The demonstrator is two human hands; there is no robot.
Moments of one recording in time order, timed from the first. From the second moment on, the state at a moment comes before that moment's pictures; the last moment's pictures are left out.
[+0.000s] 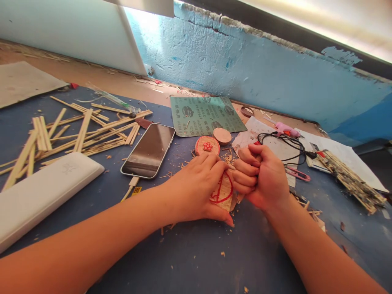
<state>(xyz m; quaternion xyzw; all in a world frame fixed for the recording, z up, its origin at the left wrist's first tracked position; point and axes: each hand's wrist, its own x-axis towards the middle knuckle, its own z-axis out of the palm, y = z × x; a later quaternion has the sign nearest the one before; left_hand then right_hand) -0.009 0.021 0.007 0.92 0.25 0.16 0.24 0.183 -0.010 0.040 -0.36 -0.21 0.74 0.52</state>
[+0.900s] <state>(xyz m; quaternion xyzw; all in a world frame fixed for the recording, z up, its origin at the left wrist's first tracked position) -0.012 0.022 0.000 0.92 0.25 0.17 0.24 0.175 -0.039 0.067 -0.34 -0.43 0.64 0.54</state>
